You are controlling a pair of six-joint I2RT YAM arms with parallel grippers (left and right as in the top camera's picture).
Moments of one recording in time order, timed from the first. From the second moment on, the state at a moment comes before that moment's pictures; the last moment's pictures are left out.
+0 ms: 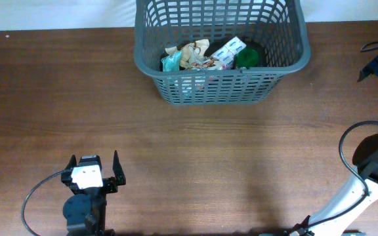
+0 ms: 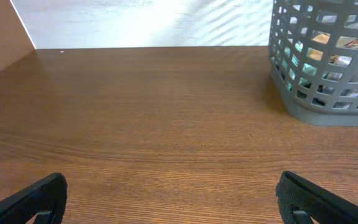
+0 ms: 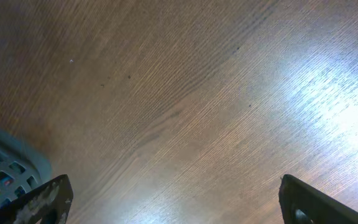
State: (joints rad) left arm 0.11 0.02 0.12 -0.35 -0.02 0.04; right arm -0.53 2.19 2.40 -1.68 -0.03 0.34
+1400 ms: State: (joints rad) left arm -0.05 0.02 0.12 -0.35 -0.01 0.04; right arm -0.53 2.19 2.40 -1.68 -0.03 0.34
